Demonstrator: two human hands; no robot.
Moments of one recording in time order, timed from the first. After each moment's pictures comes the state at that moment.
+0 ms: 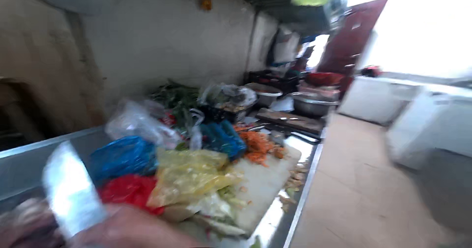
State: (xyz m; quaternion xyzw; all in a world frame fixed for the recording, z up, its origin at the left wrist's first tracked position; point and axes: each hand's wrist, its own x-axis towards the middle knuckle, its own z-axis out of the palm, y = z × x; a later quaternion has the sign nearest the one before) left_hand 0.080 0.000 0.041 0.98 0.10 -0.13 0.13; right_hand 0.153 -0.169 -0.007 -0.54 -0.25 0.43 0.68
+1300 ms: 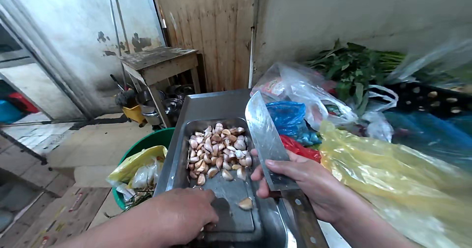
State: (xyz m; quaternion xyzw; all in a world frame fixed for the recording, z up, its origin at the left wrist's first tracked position) left_hand -0.015 0.015 0.007 0.93 -0.03 -0.36 0.06; right_hand 0.157 -0.165 -0.009 -0.56 -0.20 0.46 0.66
